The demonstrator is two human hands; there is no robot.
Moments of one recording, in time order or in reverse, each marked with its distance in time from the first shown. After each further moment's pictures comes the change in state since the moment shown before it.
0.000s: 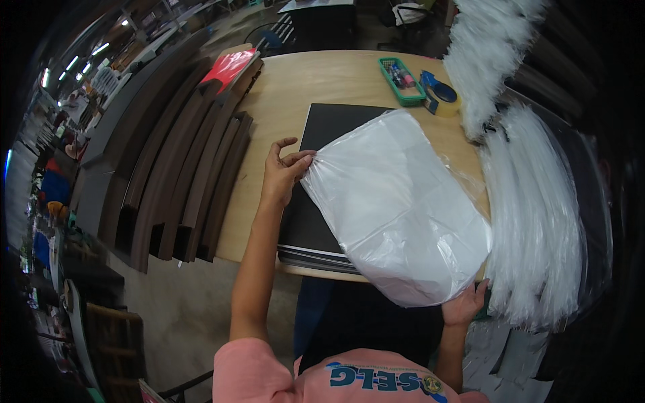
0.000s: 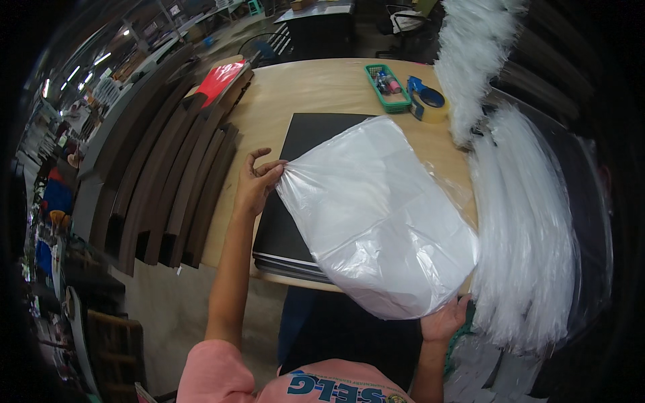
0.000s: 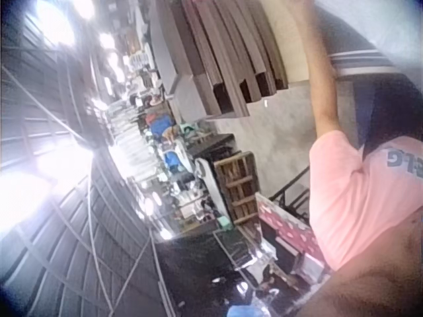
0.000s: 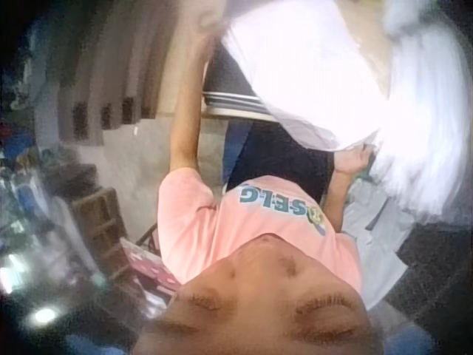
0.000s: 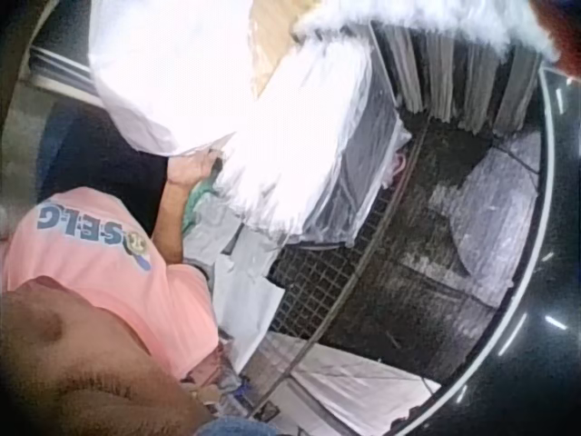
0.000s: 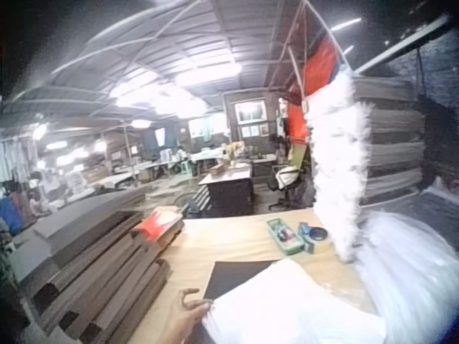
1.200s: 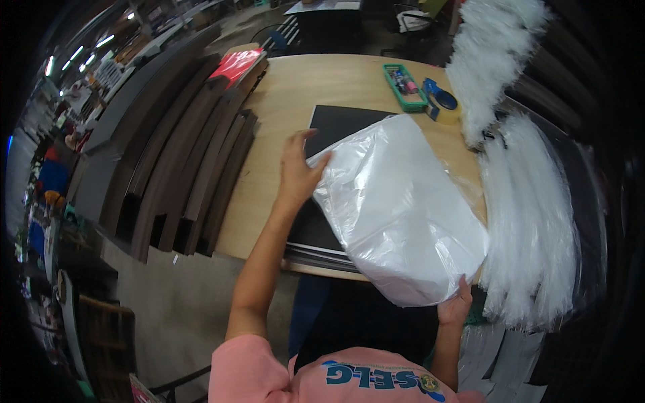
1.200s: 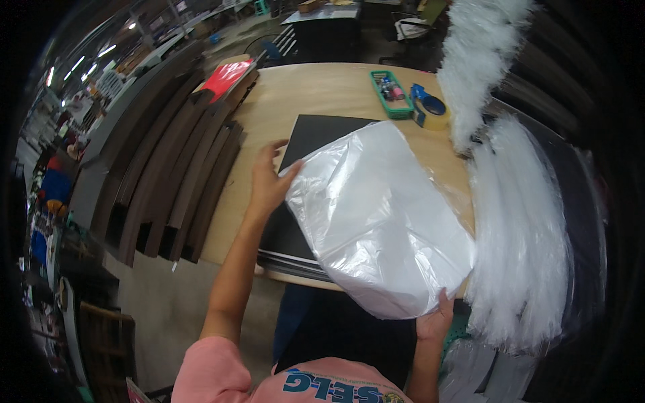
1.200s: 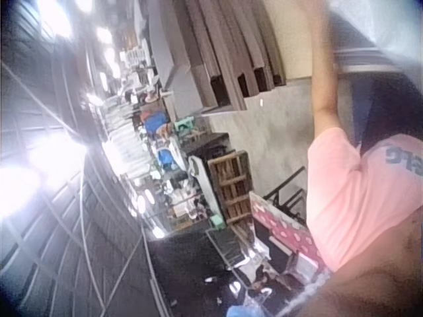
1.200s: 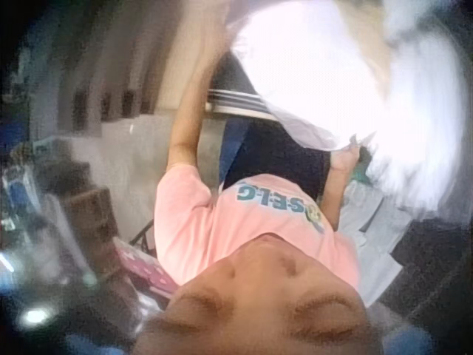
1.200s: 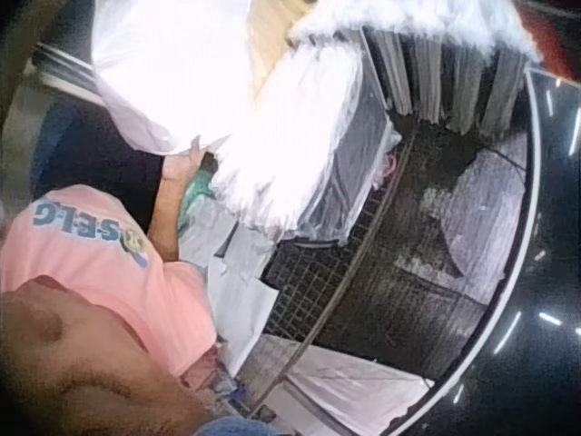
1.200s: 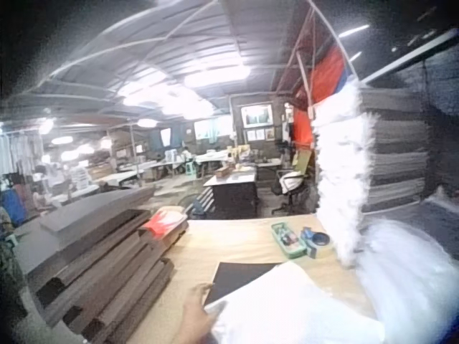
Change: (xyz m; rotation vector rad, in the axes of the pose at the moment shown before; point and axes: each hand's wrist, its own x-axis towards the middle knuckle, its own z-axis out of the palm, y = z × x) left_hand -0.001 0.000 0.023 0.974 0.067 0.628; right_hand -0.001 0.008 0.004 -0.198 0.202 -0.104
